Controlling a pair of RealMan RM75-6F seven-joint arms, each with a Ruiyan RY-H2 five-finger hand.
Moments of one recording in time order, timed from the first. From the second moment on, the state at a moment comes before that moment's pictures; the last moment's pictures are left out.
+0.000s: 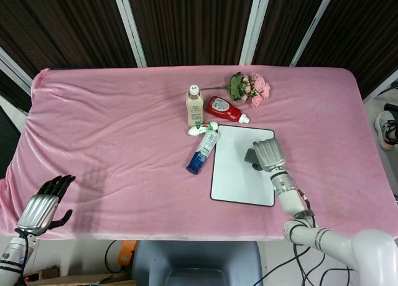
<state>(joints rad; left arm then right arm) -0.24 -1.11 0.03 -1.60 1.47 1.22 0.02 0.74 -1.71 0.18 -1.03 -1.04 0.91 -0.69</state>
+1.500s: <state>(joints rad) -0.24 -1.12 0.04 -1.61 1.48 1.22 0.04 0.50 -1.46 0.05 -1.07 -1.23 0.98 -0.24</state>
